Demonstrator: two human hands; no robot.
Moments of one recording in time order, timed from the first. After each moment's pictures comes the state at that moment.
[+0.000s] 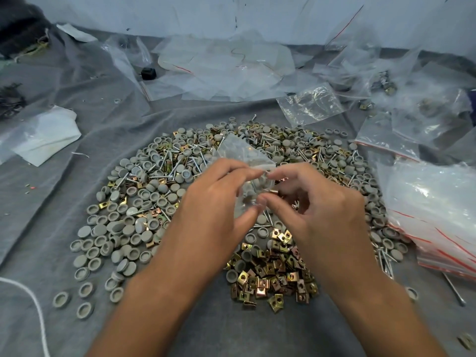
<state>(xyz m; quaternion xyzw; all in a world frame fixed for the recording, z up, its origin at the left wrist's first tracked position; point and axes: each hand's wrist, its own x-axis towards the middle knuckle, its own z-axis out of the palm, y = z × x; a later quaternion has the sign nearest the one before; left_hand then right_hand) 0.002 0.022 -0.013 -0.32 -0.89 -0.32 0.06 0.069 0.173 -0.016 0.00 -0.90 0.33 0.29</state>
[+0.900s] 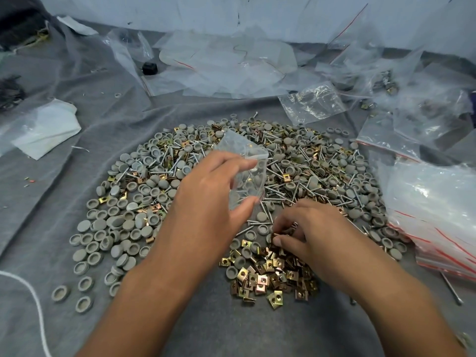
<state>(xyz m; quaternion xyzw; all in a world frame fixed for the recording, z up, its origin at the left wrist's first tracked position) 0.001 0.018 -0.011 -0.30 -0.90 -0.31 0.07 0.071 0.198 -0.032 -0.06 -0.97 0.21 -0.09</state>
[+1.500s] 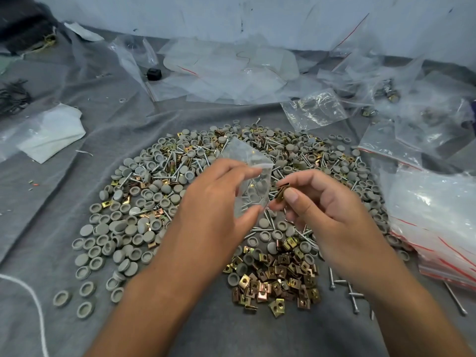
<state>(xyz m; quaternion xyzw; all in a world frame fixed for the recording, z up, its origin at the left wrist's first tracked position) 0.002 0.019 -0.010 -0.30 -0.90 -0.32 0.06 0.070 0.191 -0.010 -0.03 -0.80 0.59 0.09</state>
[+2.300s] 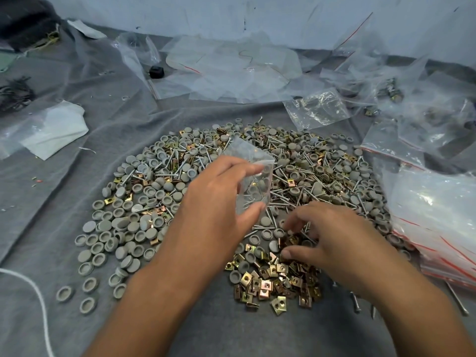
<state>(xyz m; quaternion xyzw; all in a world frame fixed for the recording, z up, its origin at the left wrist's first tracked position) 0.001 0.018 -0.010 -0.30 -0.90 -0.32 0.06 0.073 0.208 -0.021 -0.05 -0.98 0.14 -0.08</state>
